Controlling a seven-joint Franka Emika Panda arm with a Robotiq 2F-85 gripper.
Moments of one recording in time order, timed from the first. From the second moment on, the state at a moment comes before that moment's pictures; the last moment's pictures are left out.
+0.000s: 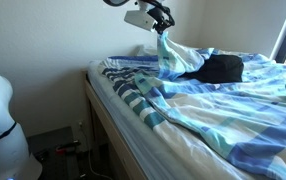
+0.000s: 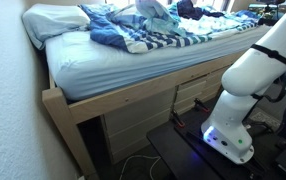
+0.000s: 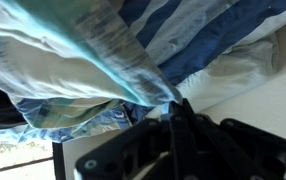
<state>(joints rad) 0.03 -0.28 -0.11 -2.06 0.74 2.49 -0.75</state>
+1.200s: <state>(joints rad) 0.16 -0.31 -0.03 -1.99 0.68 2.49 -0.74</state>
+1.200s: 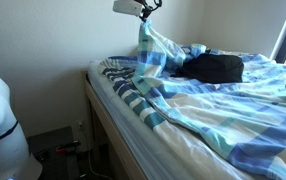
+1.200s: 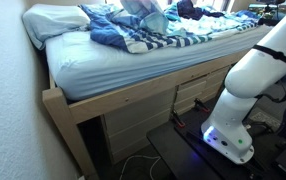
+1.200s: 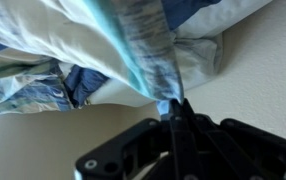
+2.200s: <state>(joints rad) 0.35 -0.28 0.07 -1.91 0.64 2.41 -0.86</state>
